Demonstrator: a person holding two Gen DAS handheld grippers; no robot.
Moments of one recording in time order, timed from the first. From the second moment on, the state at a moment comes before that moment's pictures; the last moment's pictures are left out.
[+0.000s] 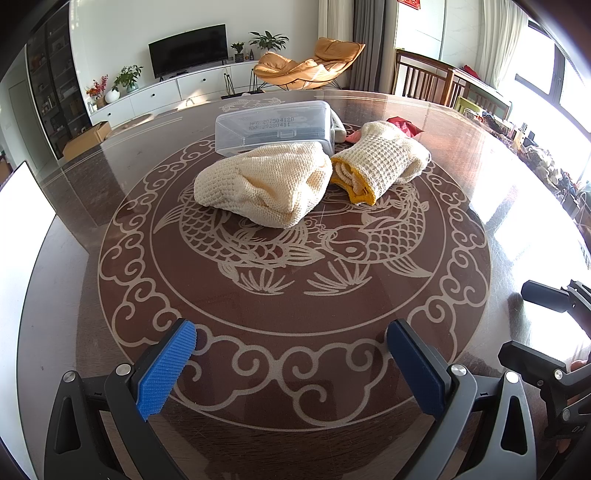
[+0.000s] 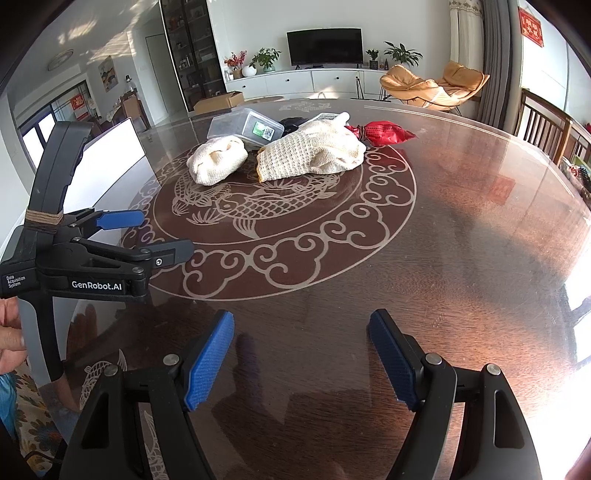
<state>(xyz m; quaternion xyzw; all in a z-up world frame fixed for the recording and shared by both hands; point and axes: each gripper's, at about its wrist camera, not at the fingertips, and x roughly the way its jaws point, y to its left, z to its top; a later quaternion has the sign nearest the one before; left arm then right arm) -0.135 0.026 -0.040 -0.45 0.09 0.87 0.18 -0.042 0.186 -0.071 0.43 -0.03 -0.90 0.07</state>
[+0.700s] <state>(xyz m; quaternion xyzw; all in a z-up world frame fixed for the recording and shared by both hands) -0.105 0.007 -0.039 -0.45 0.09 0.87 0.17 -0.237 0.216 -0.048 0.45 -0.14 -0.88 0.09</state>
